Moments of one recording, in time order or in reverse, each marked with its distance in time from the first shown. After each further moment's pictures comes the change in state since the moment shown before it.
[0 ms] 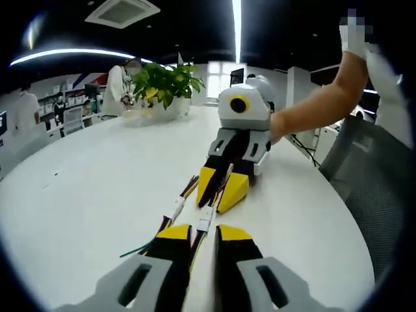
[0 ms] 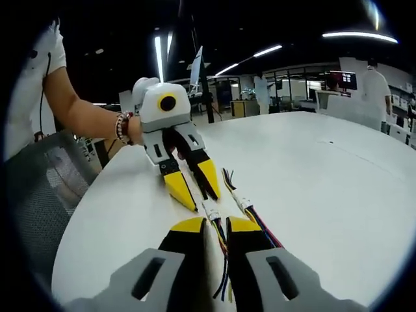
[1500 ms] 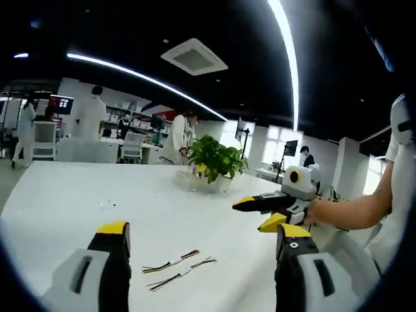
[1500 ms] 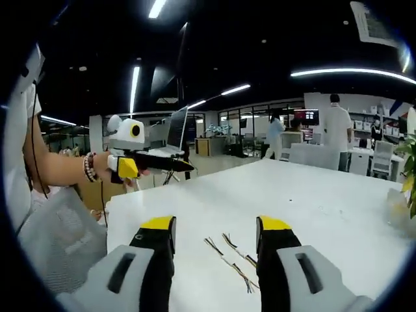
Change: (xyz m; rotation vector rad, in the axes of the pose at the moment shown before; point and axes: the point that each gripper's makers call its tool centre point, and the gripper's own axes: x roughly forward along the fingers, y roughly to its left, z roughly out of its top) left arm -0.160 -0.051 0.137 -0.292 -0.408 0.392; right arm -0.112 0.073 0.127 -0.013 -0.270 -0.296
